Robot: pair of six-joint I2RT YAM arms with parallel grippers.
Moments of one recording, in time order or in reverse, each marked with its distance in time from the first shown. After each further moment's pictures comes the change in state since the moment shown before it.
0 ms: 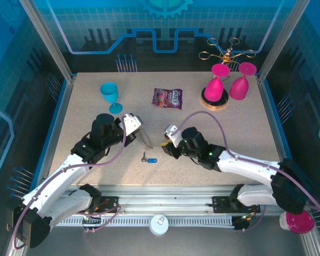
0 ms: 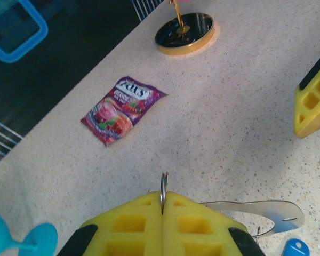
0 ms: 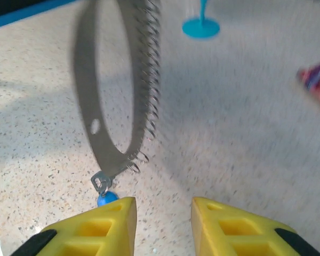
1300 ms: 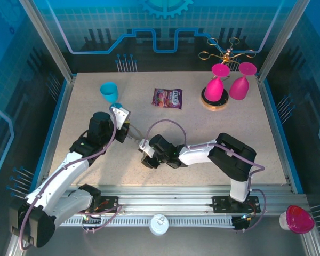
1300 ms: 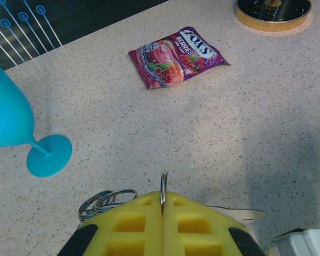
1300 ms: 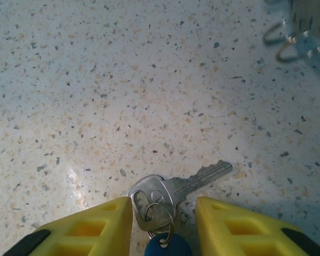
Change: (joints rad) left arm 0.106 0.025 -0.012 -0.028 -0.133 -0.290; right arm 0.134 0.578 0.208 0.143 -0.082 -0.054
